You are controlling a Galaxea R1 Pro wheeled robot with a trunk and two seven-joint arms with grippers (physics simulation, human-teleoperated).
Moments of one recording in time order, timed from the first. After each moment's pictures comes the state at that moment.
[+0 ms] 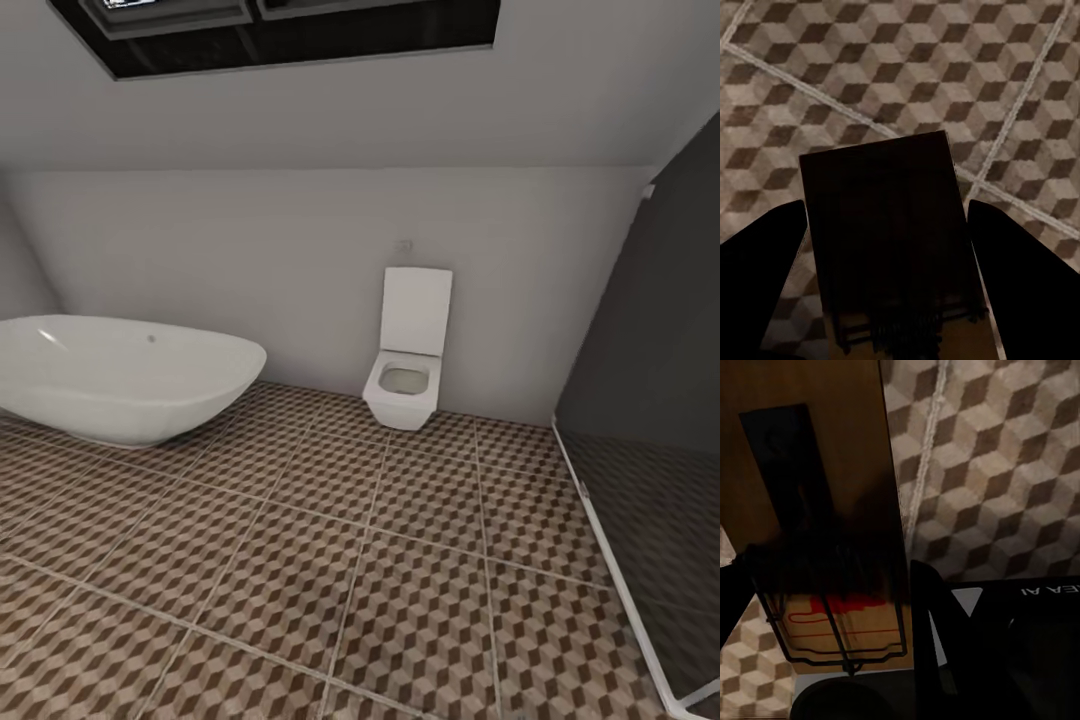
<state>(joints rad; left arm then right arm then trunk) -0.47 -0.01 -2.18 -0.28 2.12 0.01 0.26 -0.39 0.01 0.90 0.00 -0.66 -0.27 -0.03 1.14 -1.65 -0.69</state>
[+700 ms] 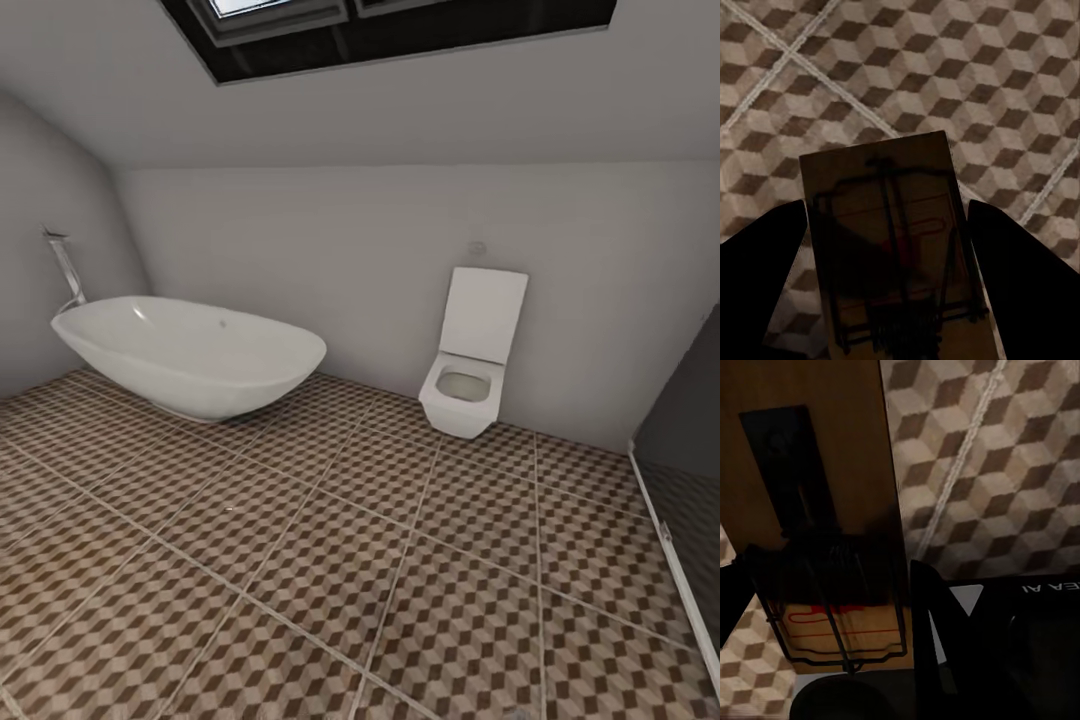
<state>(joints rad) -0.47 -0.01 -2.18 -0.28 2.12 0.01 0.26 -0.39 0.01 0.90 0.00 -0.66 -0.27 -0.03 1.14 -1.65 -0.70</state>
